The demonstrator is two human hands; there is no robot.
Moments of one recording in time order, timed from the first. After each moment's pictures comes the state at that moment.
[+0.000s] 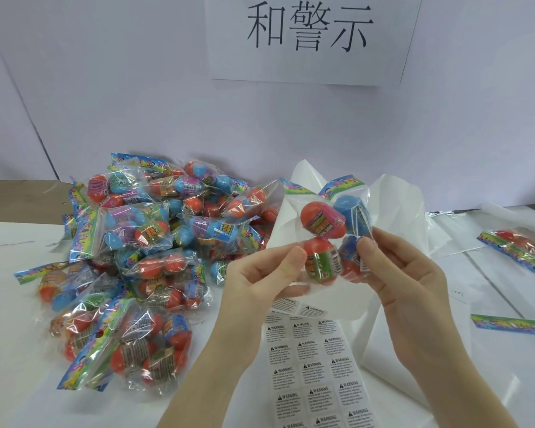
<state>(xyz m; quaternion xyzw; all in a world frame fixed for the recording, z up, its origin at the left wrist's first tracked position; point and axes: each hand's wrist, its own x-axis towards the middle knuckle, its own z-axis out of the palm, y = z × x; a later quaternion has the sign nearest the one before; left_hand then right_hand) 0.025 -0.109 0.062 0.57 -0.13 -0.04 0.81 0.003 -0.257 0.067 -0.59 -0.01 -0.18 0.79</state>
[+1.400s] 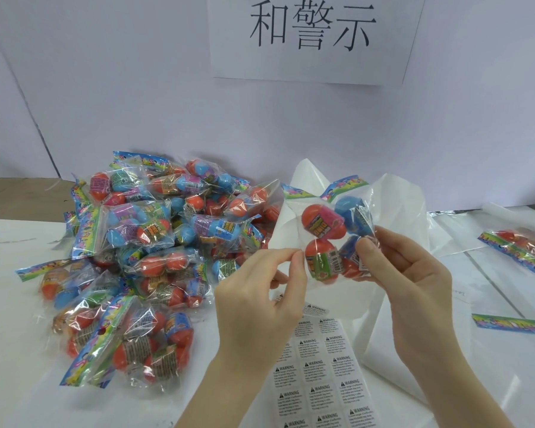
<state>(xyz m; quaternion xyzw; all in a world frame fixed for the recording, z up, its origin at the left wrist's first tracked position) 0.030 -0.119 0.037 0.75 -0.20 0.43 0.47 0.007 -0.256 0.061 -0.60 0.02 -0.24 0.76</state>
